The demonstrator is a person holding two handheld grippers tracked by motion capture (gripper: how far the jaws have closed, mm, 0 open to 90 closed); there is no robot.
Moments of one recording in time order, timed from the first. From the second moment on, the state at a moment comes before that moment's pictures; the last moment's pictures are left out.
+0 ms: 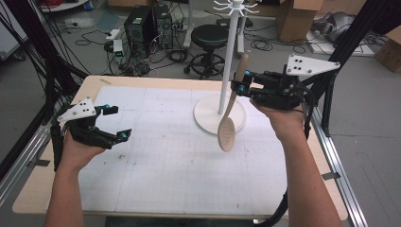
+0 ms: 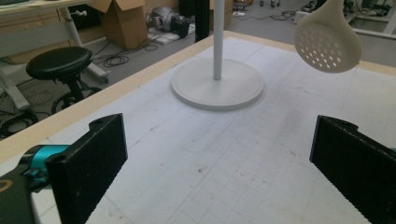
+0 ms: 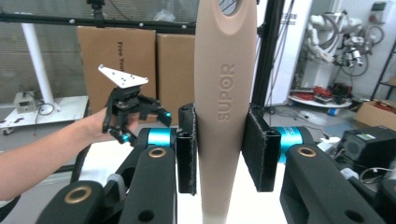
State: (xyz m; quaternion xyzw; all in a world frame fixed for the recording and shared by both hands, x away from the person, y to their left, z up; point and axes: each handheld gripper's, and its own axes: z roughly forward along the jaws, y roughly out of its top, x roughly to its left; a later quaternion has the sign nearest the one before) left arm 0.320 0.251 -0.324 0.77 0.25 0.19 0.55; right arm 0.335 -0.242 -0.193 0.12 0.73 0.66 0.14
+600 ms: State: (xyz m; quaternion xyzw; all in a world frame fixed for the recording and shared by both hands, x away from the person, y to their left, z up) left arm 0.319 0.252 -0.326 0.76 0.24 0.20 0.57; right arm 0.346 -0.272 -0.183 0.16 0.72 0.65 0.16
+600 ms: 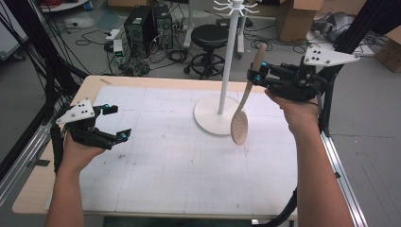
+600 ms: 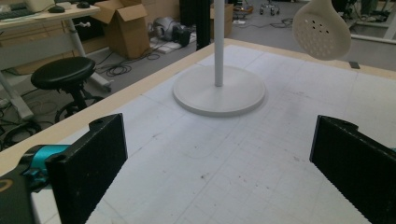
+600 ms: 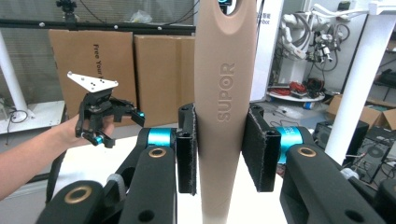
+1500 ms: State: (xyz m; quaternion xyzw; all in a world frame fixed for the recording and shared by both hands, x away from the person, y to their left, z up) left arm 0.317 0.253 -0.324 0.76 0.24 0.20 0.57; right arm 0.411 -0.291 -0.145 0.24 0.74 0.60 0.20
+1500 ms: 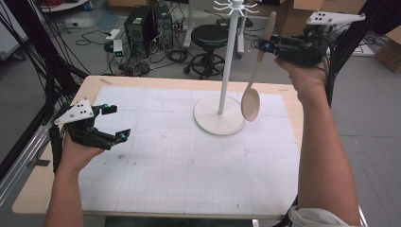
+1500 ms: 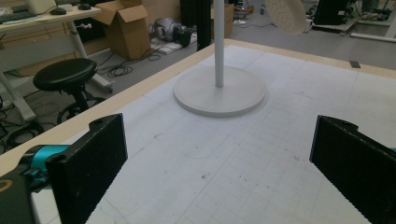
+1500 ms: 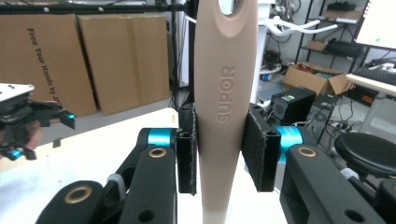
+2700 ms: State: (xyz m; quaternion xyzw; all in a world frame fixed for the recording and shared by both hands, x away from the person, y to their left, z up) left arm 0.318 0.255 -0.325 0.76 0.24 0.20 0.57; right arm 0.470 -0.273 -0.148 0.27 0.76 0.57 0.18
